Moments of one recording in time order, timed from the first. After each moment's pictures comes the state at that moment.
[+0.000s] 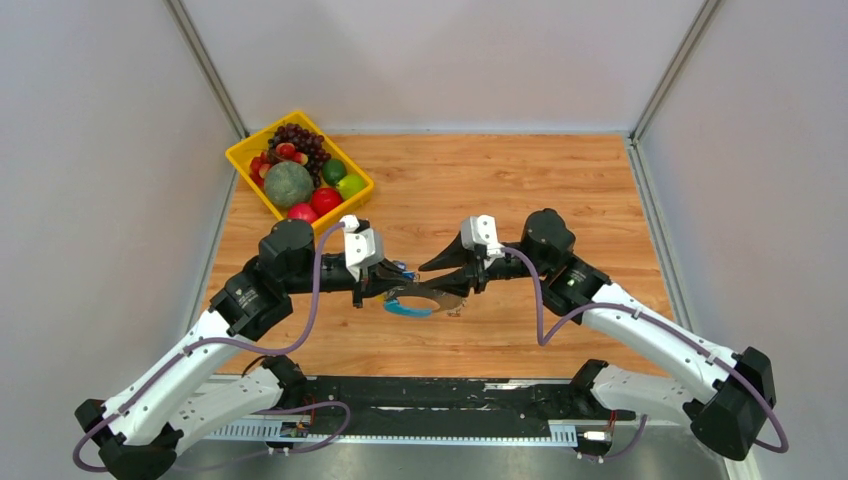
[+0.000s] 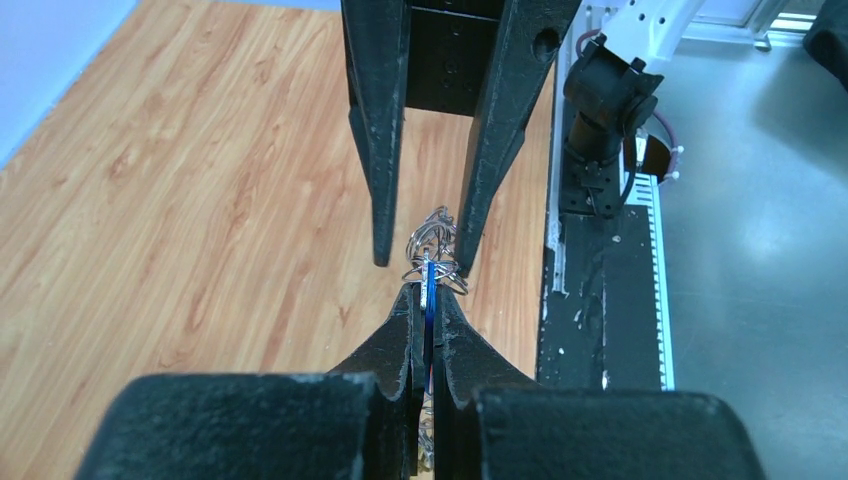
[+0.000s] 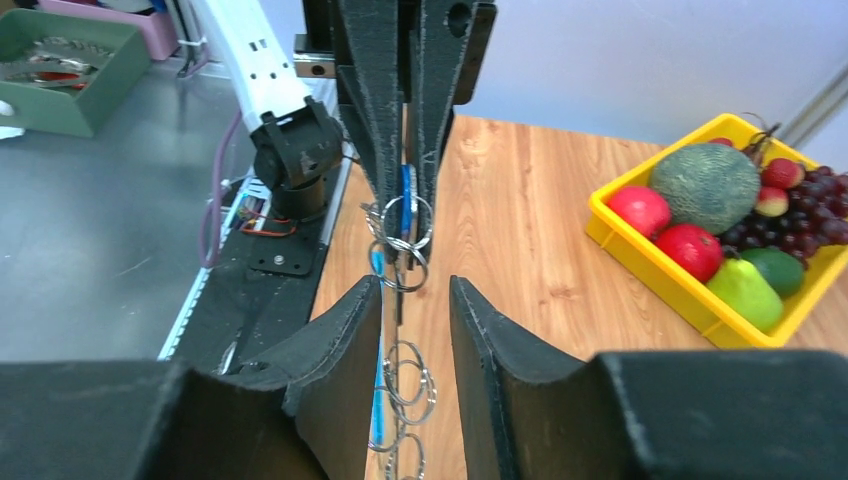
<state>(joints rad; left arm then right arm) -0.74 0.79 0.94 -0.37 0.65 0.15 0.80 1.04 0.85 0.20 -0.83 -0.14</state>
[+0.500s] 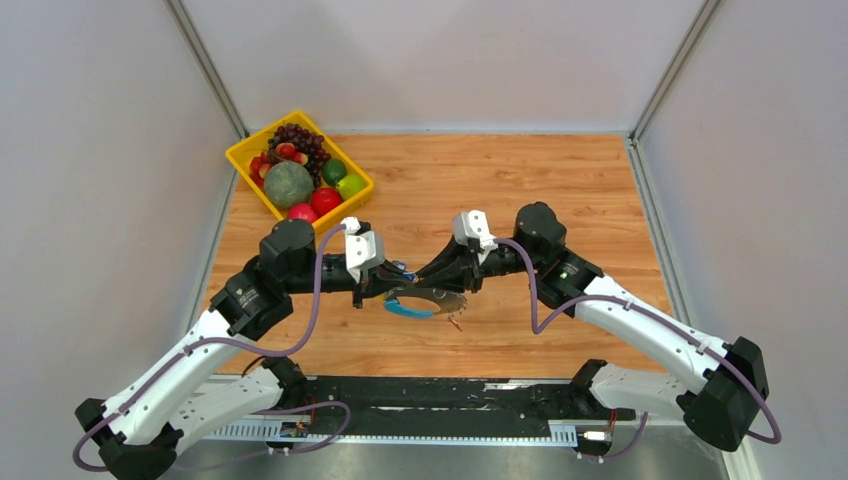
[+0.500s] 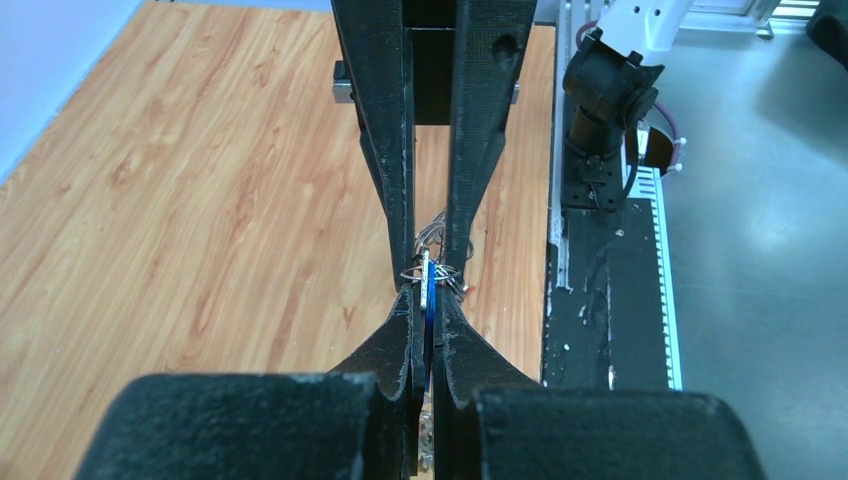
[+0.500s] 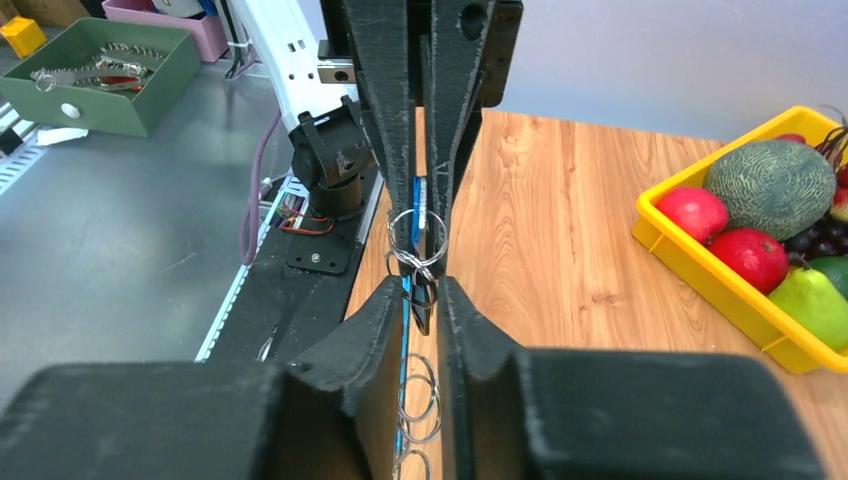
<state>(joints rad) -0.74 0.79 0.94 -0.37 0.66 0.19 0.80 1.11 0.89 0.19 -0.93 -0.10</state>
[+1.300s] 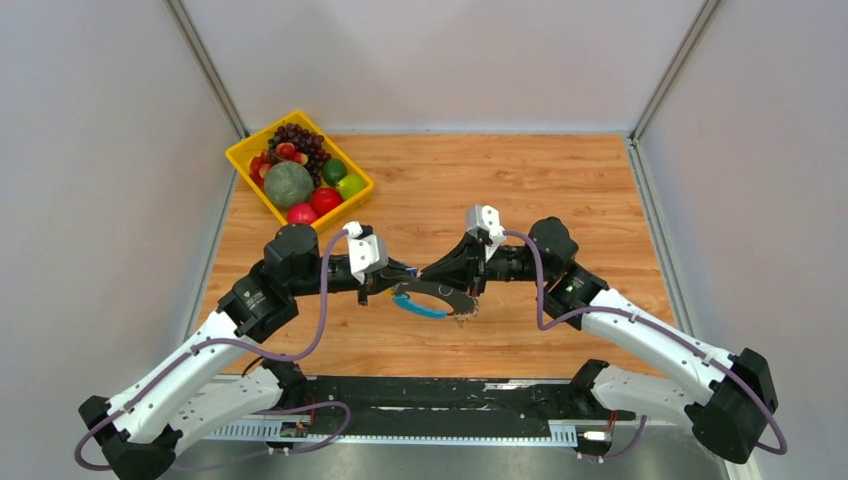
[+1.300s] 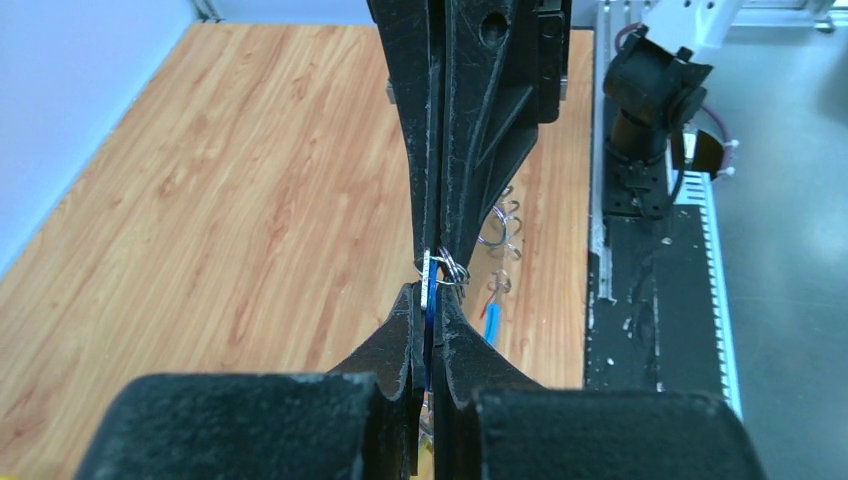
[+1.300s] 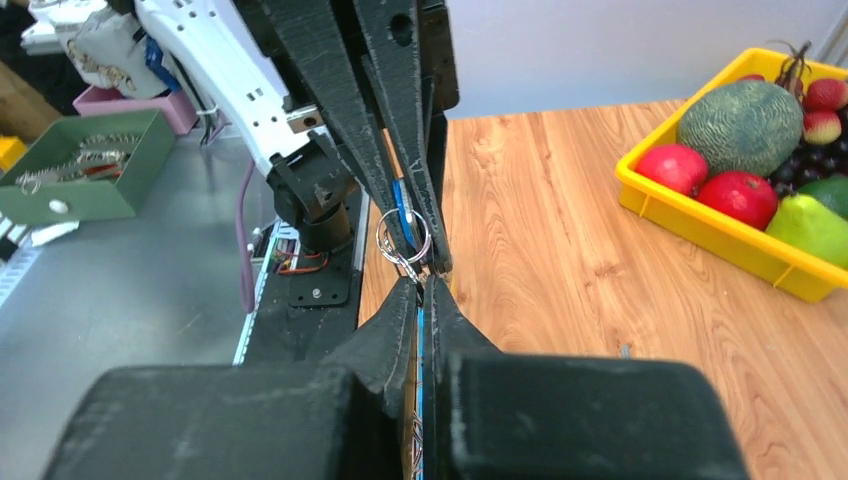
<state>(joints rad) -0.75 0.79 0.89 -0.29 0.61 0.22 0.80 1.03 0.79 0.31 -0.78 0.10</state>
